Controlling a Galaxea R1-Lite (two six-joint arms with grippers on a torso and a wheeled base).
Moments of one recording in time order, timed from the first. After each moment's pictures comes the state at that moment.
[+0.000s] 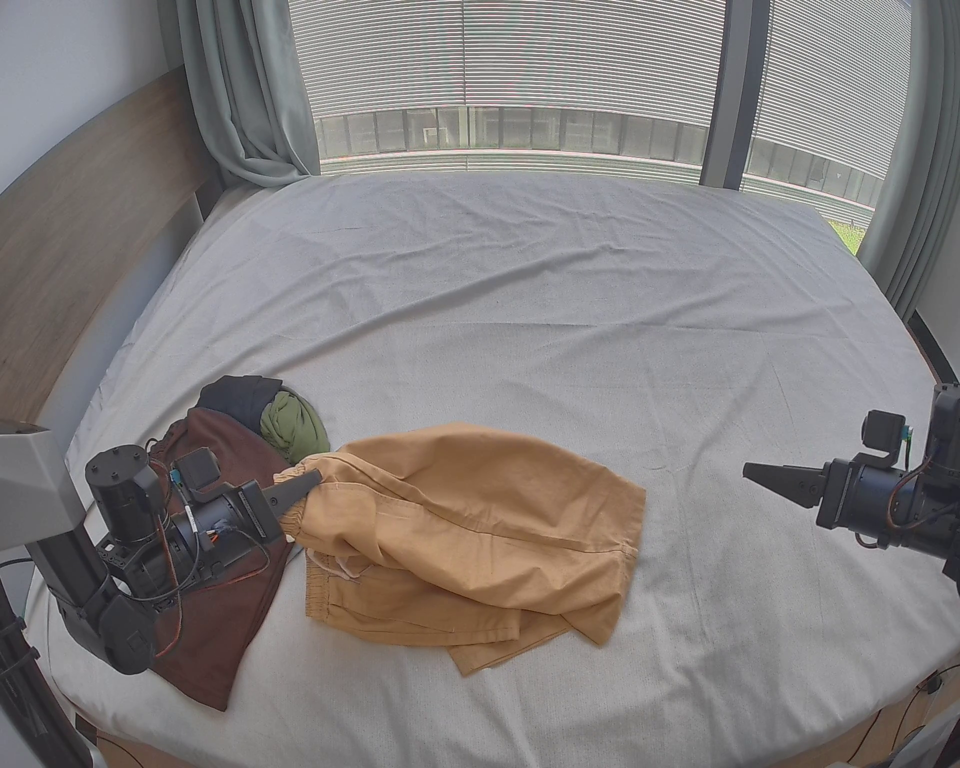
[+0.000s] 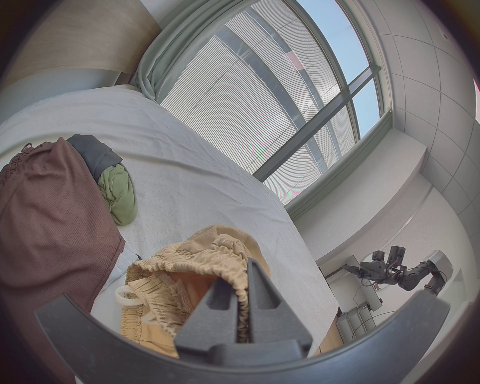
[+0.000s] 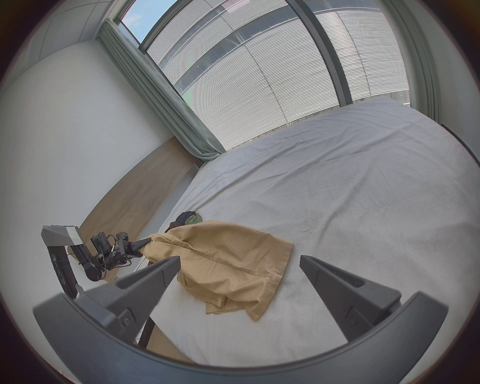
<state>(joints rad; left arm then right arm) -0.17 1.99 -0.31 -1.55 -0.47 -0.58 0.14 1.48 -0.41 -0.74 0.43 0.31</state>
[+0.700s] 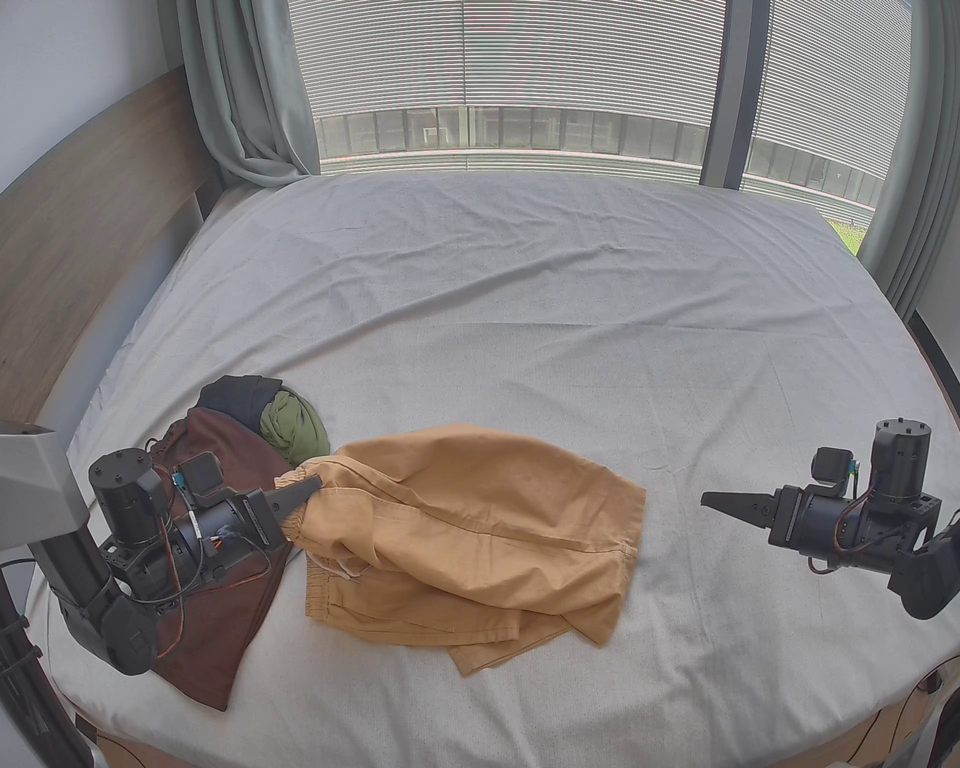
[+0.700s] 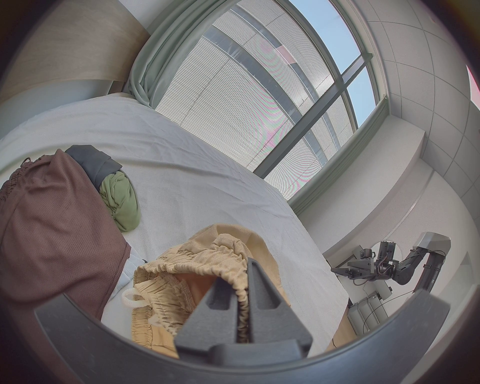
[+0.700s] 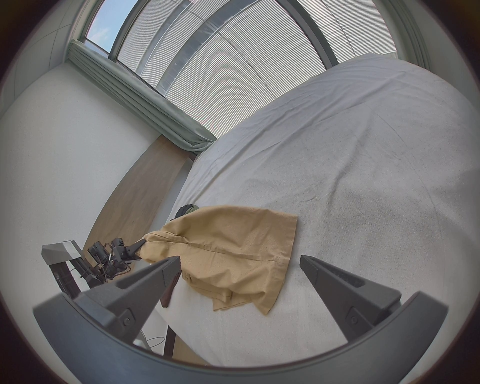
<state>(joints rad) -0.16 2.00 -0.31 -1.55 -0.47 -0.49 0.15 1.77 -0.35 -1.02 0.48 0.46</state>
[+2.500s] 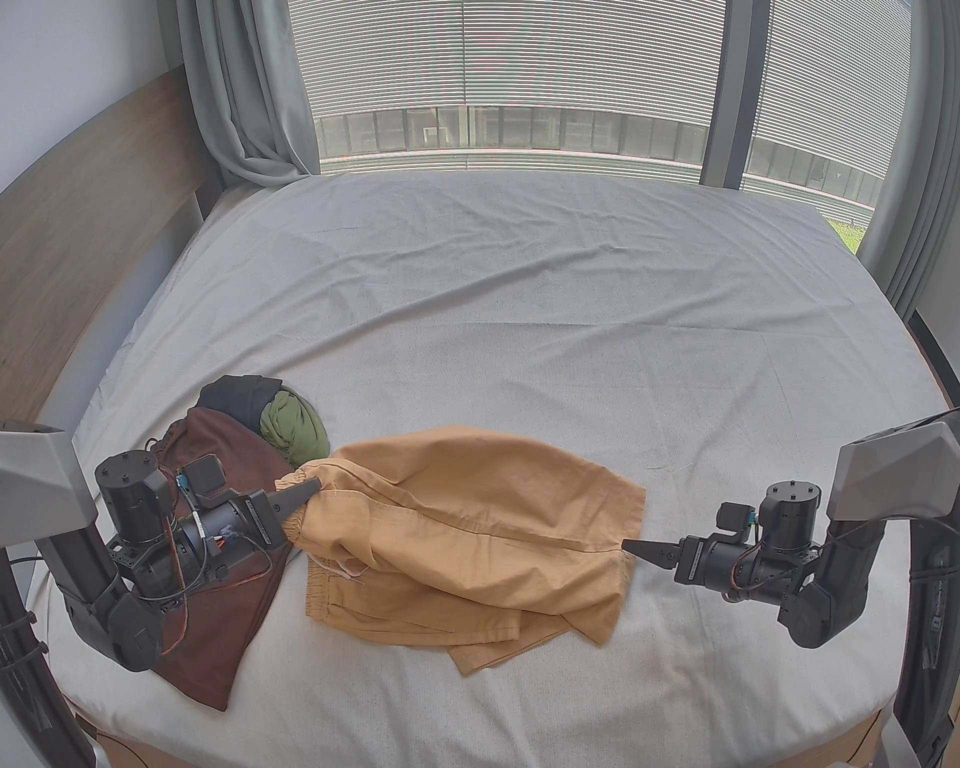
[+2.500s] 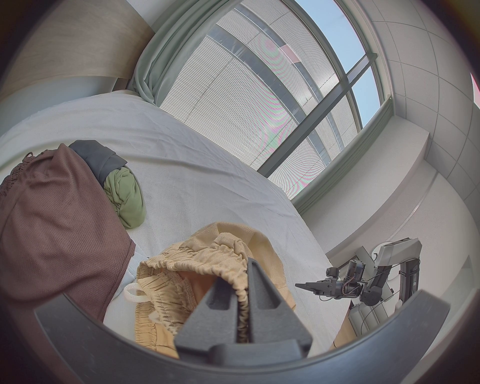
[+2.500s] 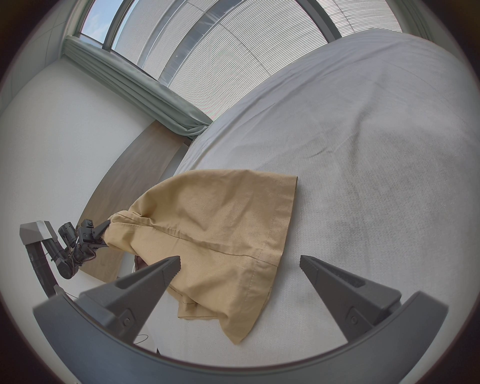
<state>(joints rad) -0.15 2.04 -0.32 -1.55 -0.47 -0.49 0.23 2.37 -0.48 -1.45 0.47 0.51</state>
